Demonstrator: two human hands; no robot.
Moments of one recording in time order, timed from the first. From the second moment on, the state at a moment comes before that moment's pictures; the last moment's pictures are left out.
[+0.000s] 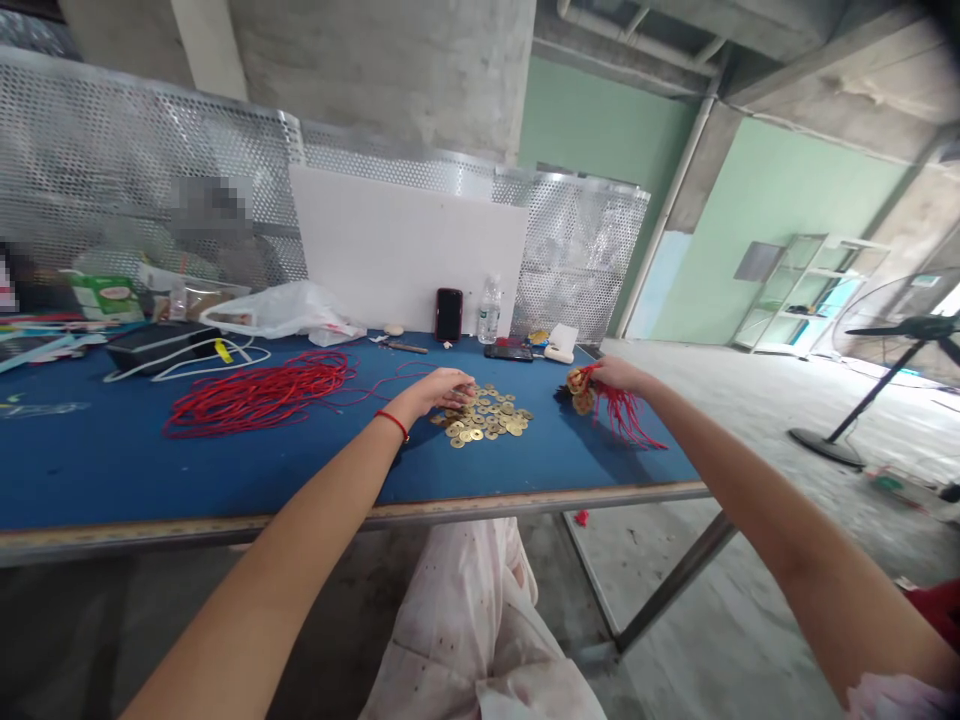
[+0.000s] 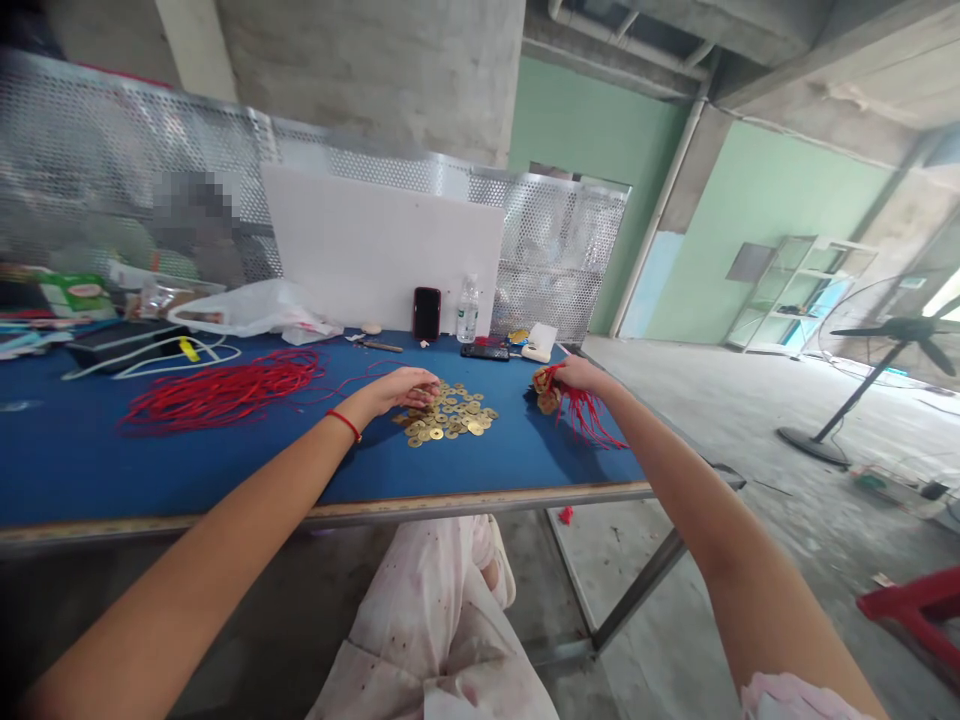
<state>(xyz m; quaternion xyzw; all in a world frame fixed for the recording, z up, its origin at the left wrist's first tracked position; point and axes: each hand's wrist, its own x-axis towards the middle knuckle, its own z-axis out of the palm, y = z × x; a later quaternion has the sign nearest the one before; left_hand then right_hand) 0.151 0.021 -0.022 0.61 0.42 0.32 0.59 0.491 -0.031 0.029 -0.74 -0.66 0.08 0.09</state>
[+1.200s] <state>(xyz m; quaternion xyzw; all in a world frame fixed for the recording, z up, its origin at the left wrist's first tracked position) 0.149 0.017 -0.004 0.34 0.18 0.51 0.77 0.271 0.004 0.078 -0.52 -0.81 -0.18 0.19</state>
